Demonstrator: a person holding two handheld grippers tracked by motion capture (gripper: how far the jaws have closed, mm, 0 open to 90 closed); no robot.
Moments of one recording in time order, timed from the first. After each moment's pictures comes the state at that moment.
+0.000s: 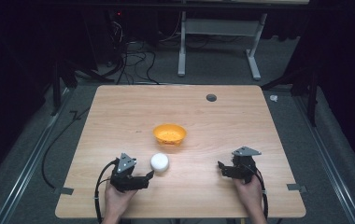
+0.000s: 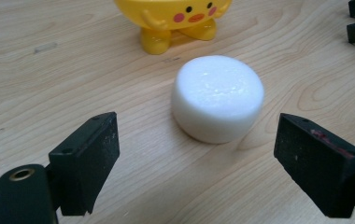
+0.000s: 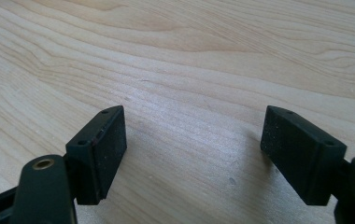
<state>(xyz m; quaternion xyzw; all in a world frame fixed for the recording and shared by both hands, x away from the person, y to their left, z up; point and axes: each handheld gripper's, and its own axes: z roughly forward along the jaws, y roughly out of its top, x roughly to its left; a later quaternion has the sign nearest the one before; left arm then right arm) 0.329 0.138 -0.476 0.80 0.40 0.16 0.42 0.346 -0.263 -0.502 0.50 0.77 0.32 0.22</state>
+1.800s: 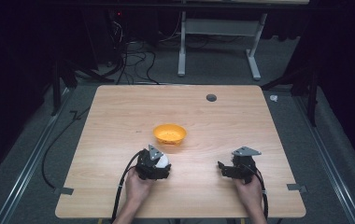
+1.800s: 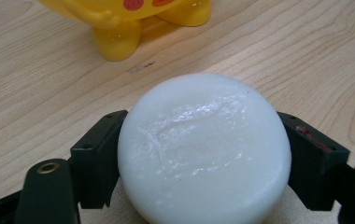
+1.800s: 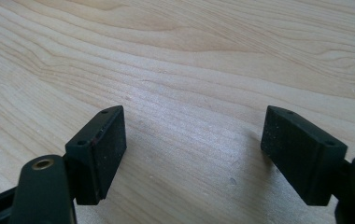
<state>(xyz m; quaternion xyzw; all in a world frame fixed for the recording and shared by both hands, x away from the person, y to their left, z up) 0.371 0.073 -0.498 0.84 0.39 0.17 0.34 0.346 -0.263 -0.503 0.50 0.77 0.32 0.22</state>
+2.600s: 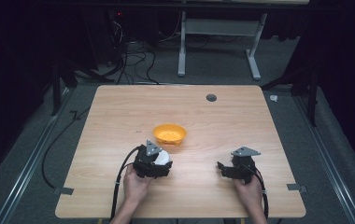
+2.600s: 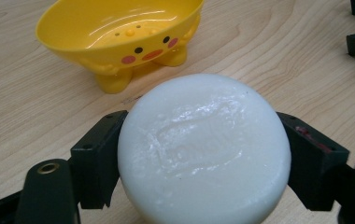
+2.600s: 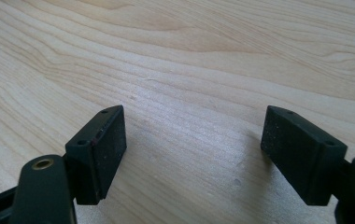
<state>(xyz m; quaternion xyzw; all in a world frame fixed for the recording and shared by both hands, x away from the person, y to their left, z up) 0.362 0.075 -0.456 0.83 0.39 0.15 0.37 0.346 -0.262 -0.503 0.50 0.78 0.32 0.22</state>
